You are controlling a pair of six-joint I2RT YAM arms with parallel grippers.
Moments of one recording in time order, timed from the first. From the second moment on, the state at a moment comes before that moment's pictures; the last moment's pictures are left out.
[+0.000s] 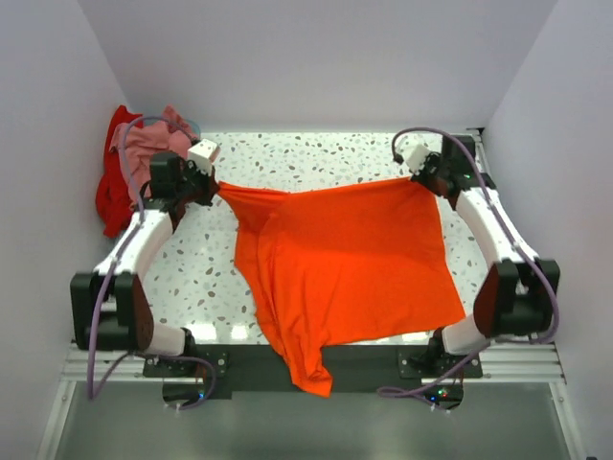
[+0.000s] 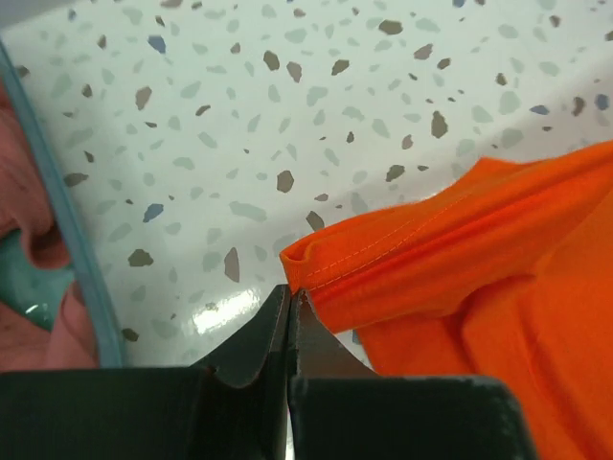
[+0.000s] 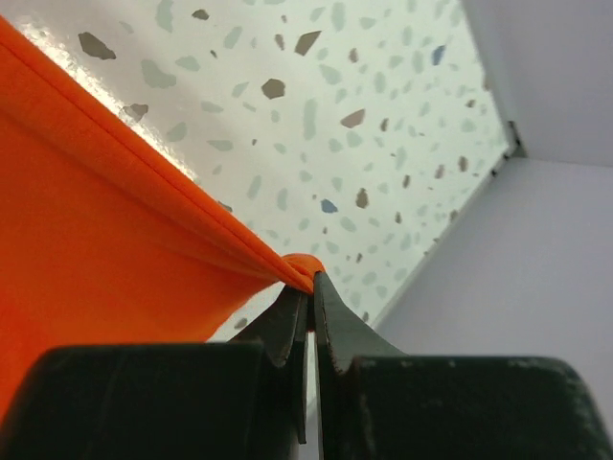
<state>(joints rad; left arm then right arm) 0.01 1.36 0.96 -0.12 0.38 0.24 0.03 1.46 1.23 -0.47 -0.06 -0.96</state>
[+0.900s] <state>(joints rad) -0.06 2.42 2.07 -0.11 0.22 0.16 0.06 2.39 1.97 -0.31 0.33 -0.86</state>
